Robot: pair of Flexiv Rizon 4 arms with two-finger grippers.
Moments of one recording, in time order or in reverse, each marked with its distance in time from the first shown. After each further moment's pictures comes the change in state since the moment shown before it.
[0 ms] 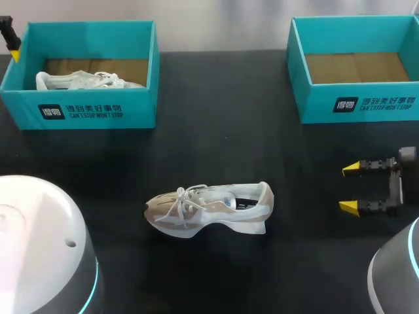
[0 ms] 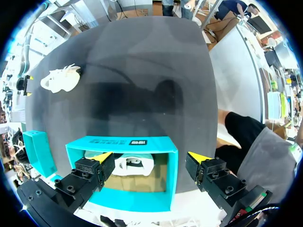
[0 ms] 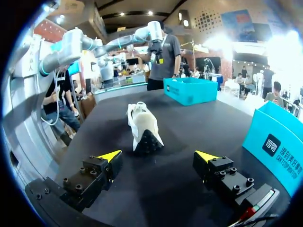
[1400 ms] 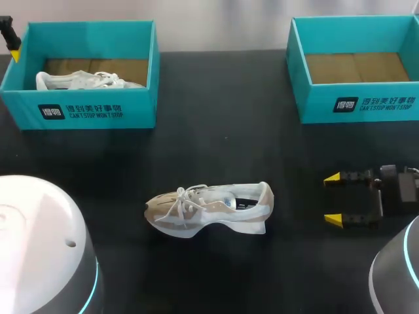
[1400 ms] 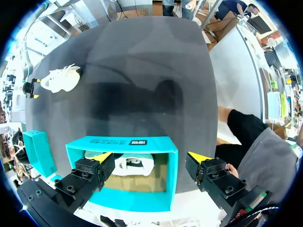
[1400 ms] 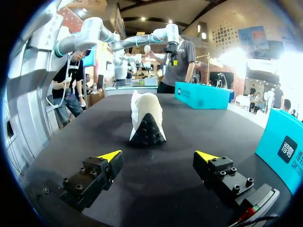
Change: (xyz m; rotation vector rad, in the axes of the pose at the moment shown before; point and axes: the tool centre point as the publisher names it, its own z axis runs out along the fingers) left arm 0.000 0.000 0.000 0.000 0.000 0.000; right arm -0.006 -0.040 0.049 -0.088 0.077 -0.132
